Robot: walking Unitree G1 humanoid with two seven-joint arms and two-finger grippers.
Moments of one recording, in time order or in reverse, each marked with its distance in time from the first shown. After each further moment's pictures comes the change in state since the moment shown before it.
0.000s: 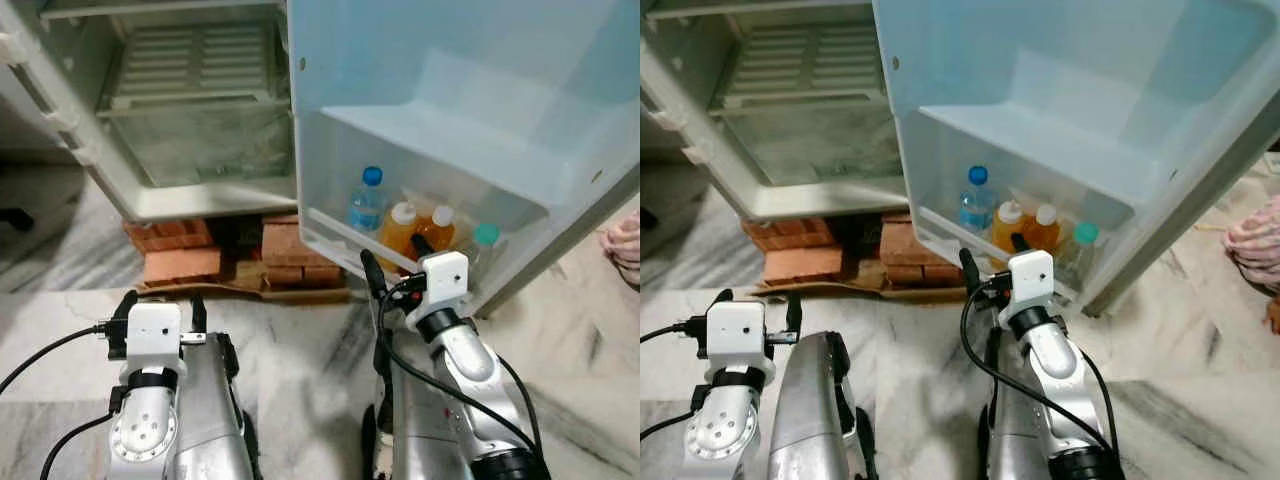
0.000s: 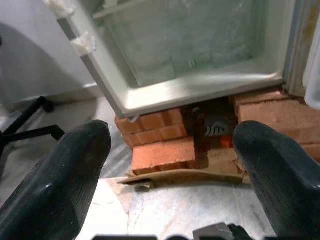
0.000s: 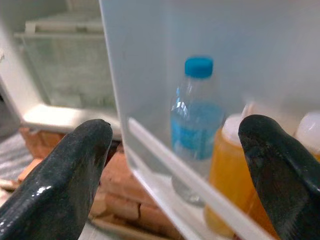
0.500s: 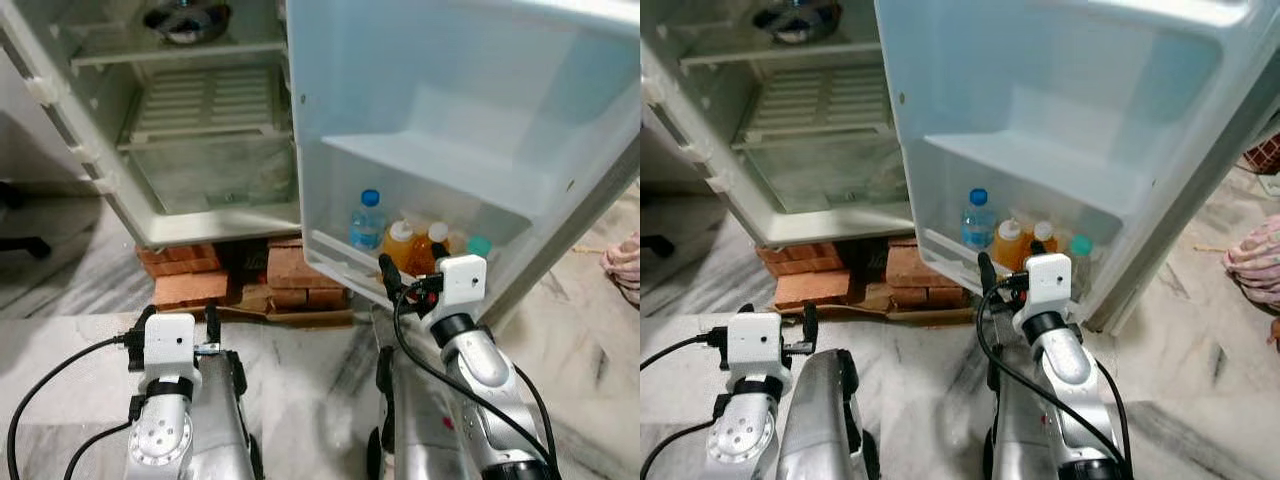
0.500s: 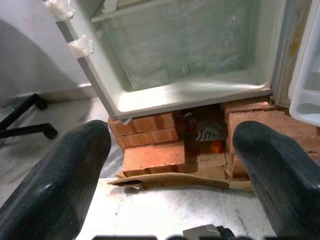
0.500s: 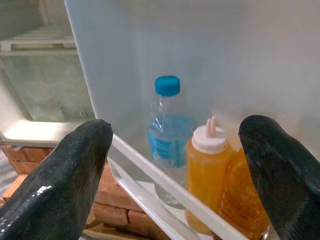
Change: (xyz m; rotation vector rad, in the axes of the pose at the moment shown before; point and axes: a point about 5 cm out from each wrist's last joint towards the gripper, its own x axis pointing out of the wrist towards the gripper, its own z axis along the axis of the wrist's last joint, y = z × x) left arm -0.004 -0.016 -0.020 -0.055 0.073 -0.026; right arm -0.010 -0.009 -0.006 0.040 0.077 -0.086
